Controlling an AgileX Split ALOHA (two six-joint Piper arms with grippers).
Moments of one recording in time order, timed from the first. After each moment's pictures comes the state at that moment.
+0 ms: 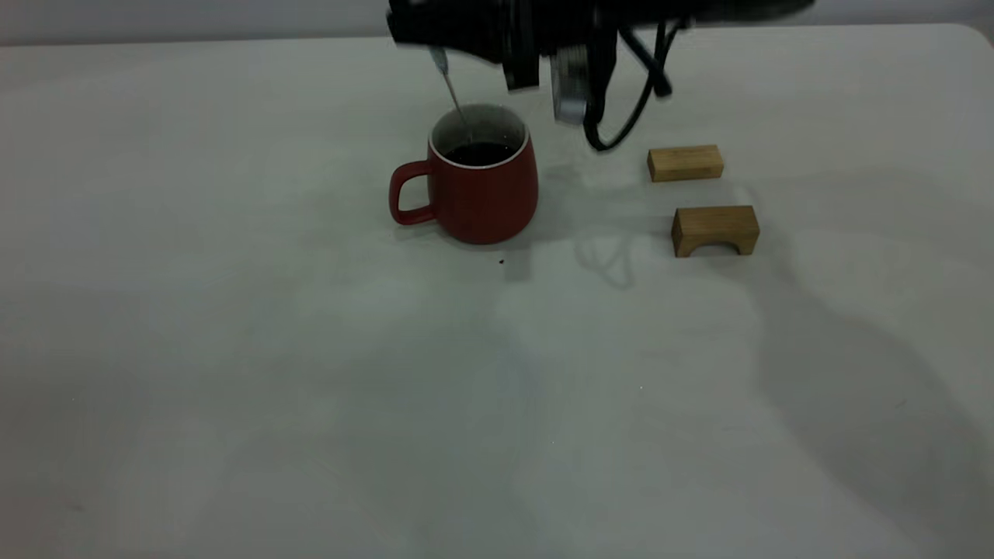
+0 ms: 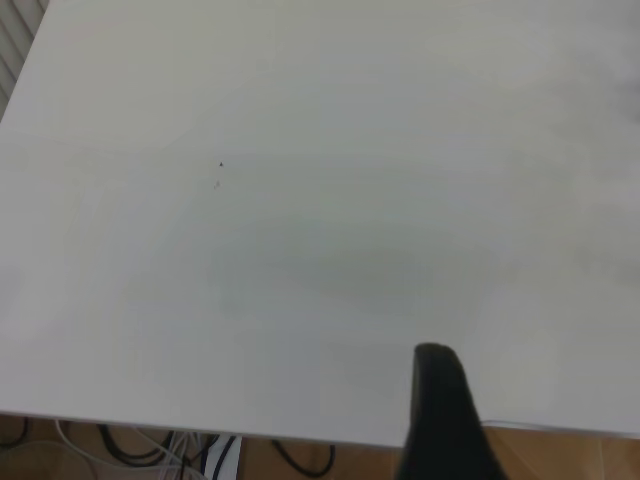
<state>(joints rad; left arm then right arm) 0.02 -0.02 -0.49 0.09 1.13 -0.08 0.31 2.62 -1.74 1.75 1.16 0.58</state>
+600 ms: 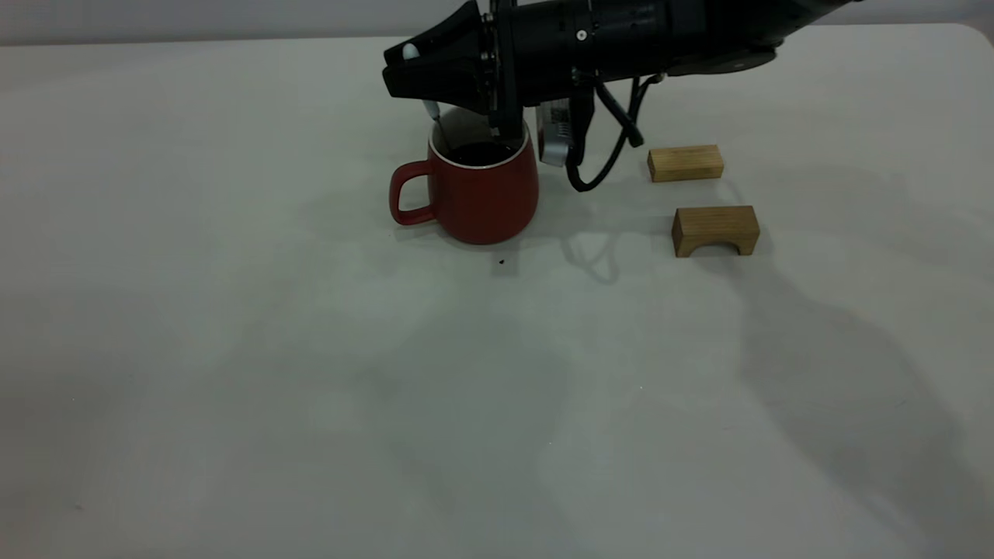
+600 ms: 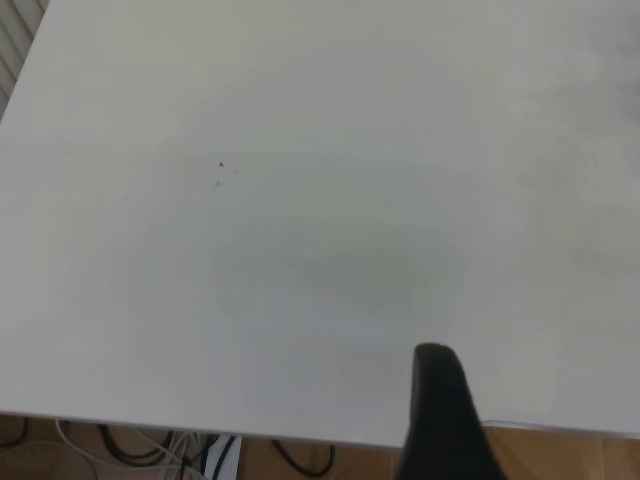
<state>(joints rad) 0.02 -0.02 -0.49 0.09 1.13 -0.08 0.33 2.75 -1.89 1.76 1.15 0.58</state>
